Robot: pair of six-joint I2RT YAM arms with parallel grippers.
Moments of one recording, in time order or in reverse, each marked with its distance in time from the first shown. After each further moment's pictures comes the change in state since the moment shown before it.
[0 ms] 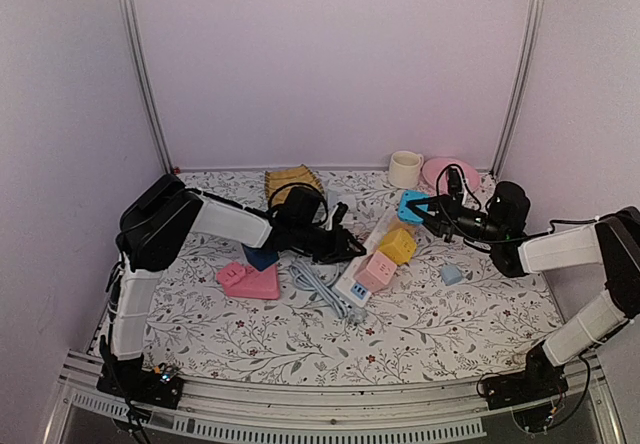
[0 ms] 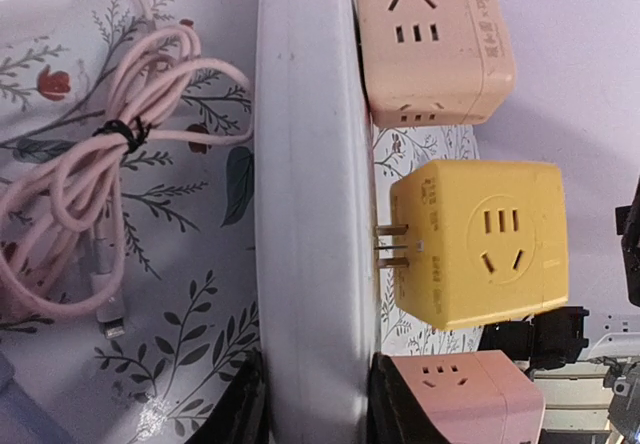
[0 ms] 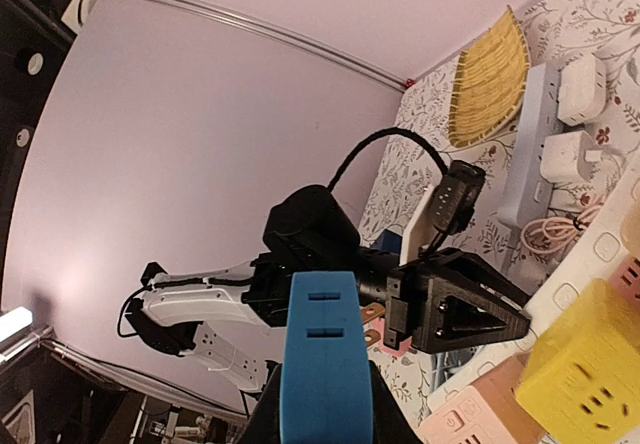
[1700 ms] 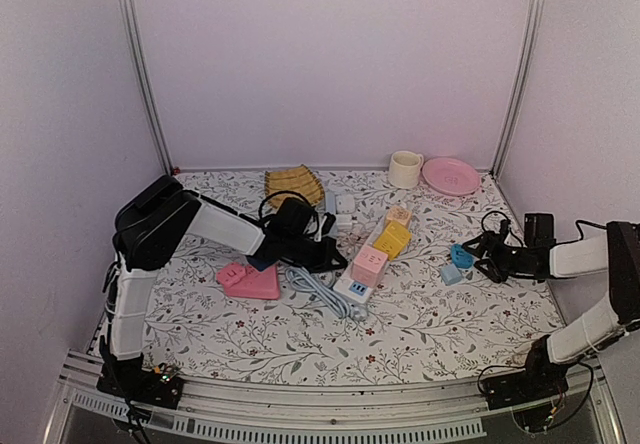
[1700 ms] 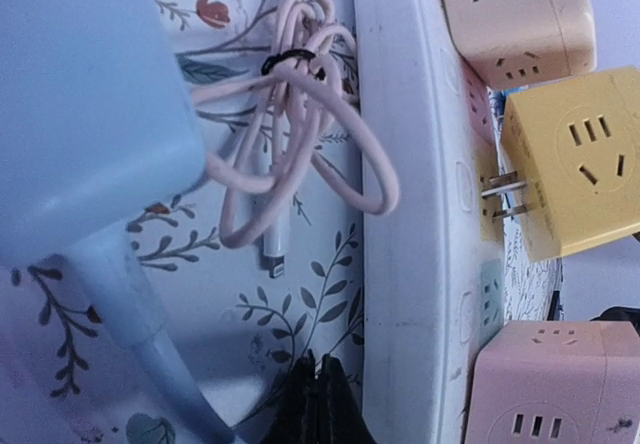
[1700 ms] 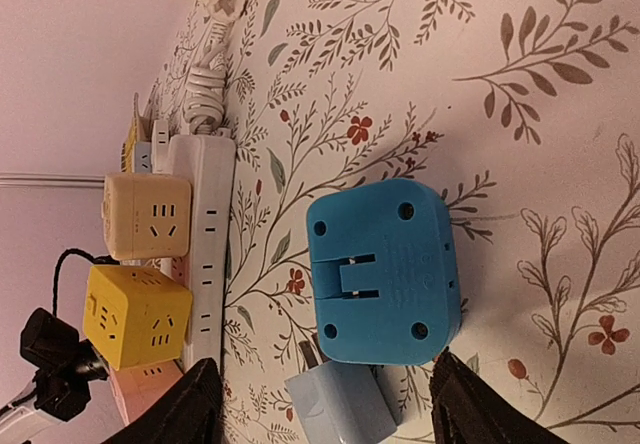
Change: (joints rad) left arm 0.009 -0.021 -0.105 -0.005 -0.095 0.066; right arm -0.436 -0.052 -0.115 -0.669 0.173 -0.450
